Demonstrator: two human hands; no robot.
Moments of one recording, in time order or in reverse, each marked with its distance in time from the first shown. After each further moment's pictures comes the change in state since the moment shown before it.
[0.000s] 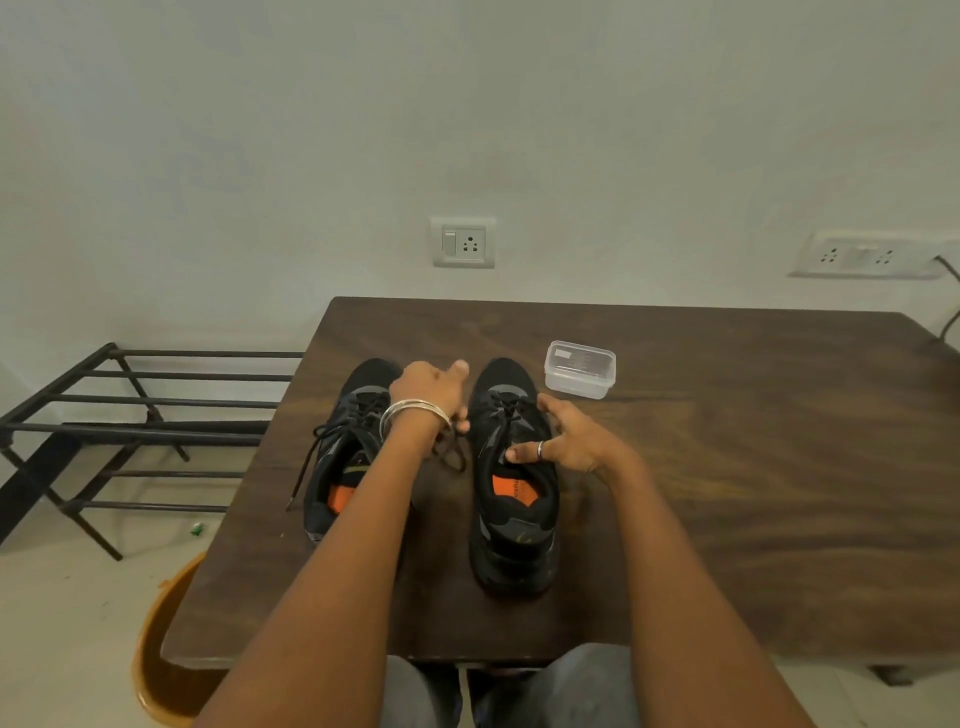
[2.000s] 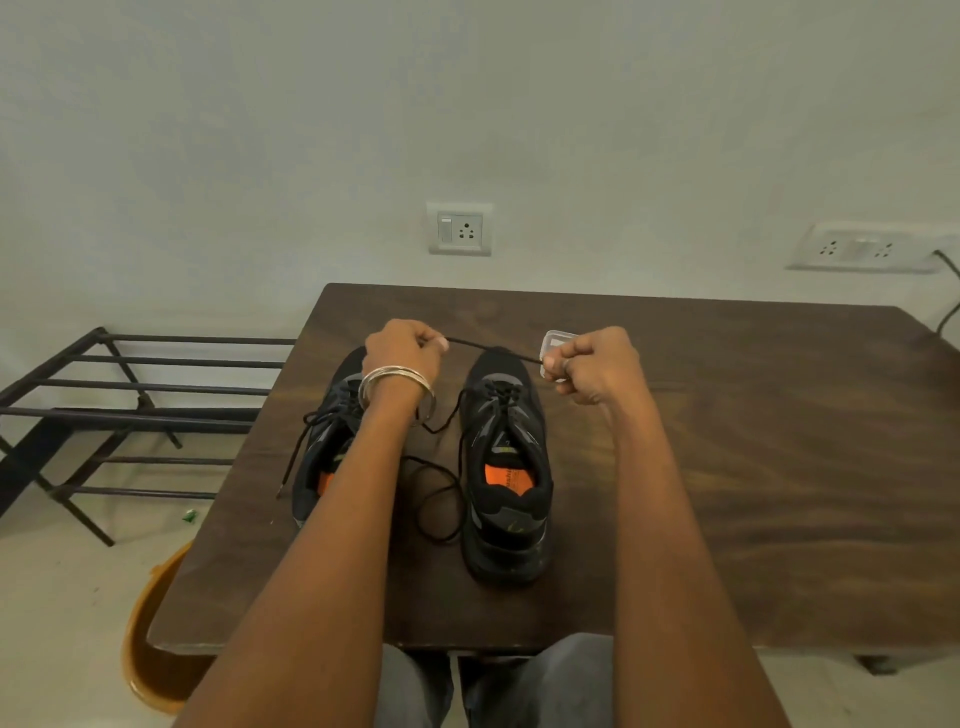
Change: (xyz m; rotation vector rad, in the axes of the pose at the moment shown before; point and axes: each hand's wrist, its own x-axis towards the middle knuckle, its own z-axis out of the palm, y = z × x) left_hand 0.013 0.014 -0.013 0.304 0.222 0.278; right_hand -0.033 -0.067 -0.028 0.199 0.510 0.038
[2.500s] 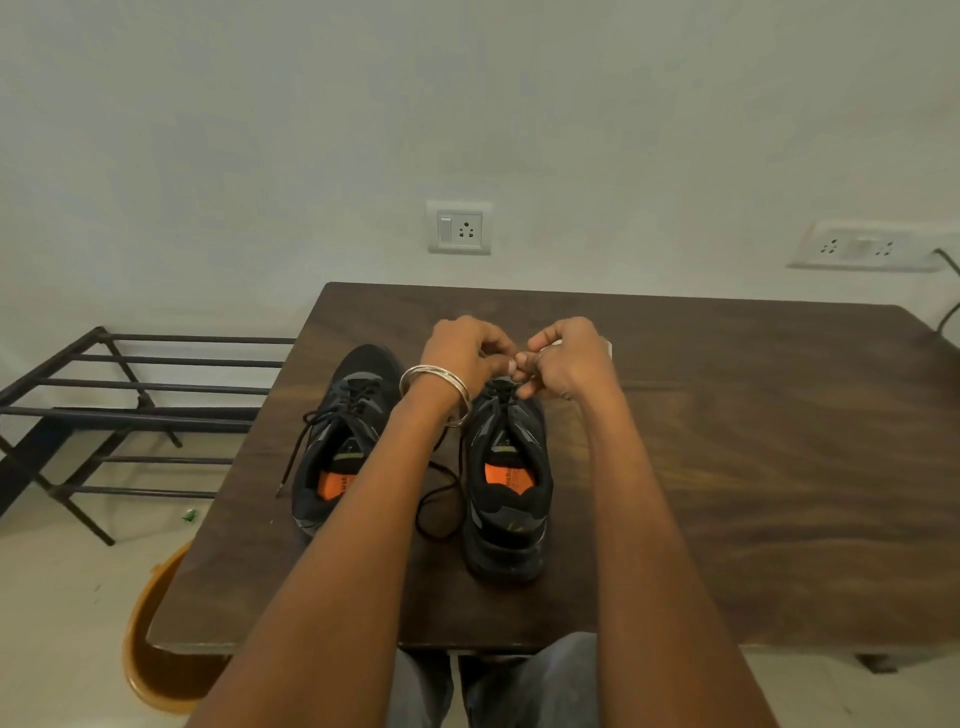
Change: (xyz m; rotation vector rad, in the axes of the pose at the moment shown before) left_hand -0.011 0.026 0.015 0.050 -0.353 0.423; right_hand 0.003 -0.011 0.022 0.034 -0.131 -0.021
